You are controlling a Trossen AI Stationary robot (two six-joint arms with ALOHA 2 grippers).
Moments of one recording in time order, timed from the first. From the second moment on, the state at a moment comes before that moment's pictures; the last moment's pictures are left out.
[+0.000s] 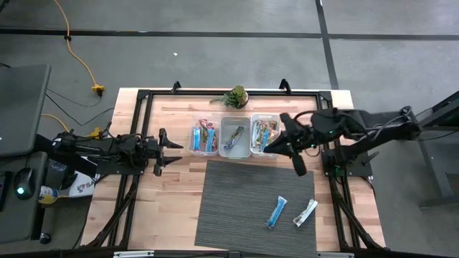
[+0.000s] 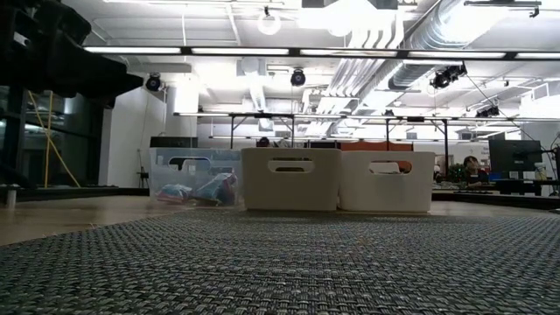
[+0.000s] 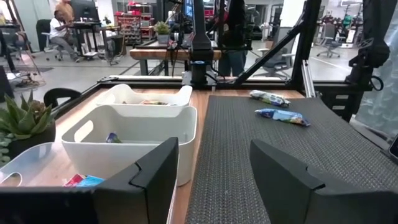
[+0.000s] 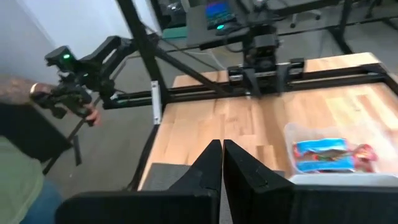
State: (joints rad) left arm -0.14 0.06 0.02 0.02 -0.13 -0.01; right arm 0.20 1.16 1.35 -0.52 -0.02 0.25
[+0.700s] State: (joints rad) left arm -0.14 0.06 0.02 0.03 -0.20 -0.03; right arm 0.20 1.22 1.35 -0.51 -0.09 0.31
